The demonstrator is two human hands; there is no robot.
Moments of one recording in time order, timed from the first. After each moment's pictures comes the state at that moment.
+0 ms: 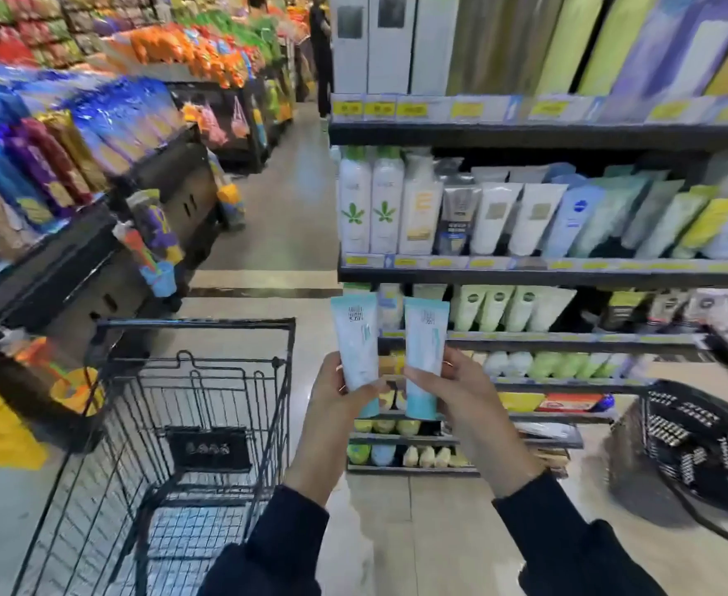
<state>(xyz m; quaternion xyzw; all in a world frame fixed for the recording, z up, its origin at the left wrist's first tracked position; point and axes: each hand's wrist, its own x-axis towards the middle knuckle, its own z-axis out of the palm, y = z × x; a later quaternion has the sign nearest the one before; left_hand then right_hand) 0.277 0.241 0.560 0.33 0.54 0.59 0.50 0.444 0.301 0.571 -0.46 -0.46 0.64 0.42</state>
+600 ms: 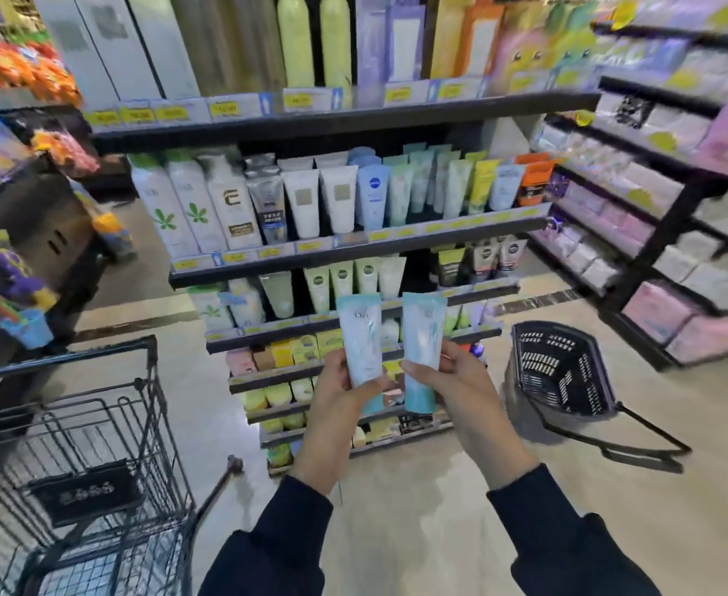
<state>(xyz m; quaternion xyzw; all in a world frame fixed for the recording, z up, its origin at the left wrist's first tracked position) 0.530 0.233 0.568 0.39 0.50 0.52 0.57 0.700 0.248 0.567 -0.51 -0.42 0.55 0.51</state>
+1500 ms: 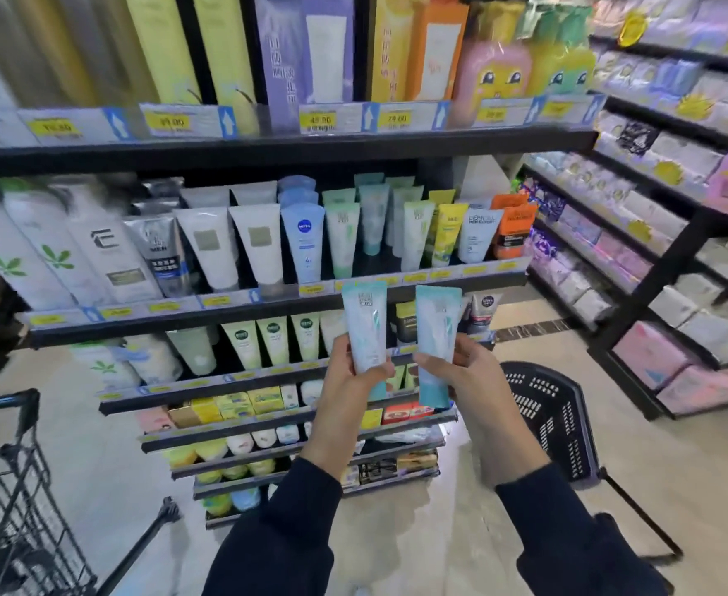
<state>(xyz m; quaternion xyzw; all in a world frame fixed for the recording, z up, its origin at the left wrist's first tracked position) 0.677 0.439 0.563 0.39 0.46 0.55 0.58 0.847 0.451 0.578 -0.52 -0.42 0.54 0.51</state>
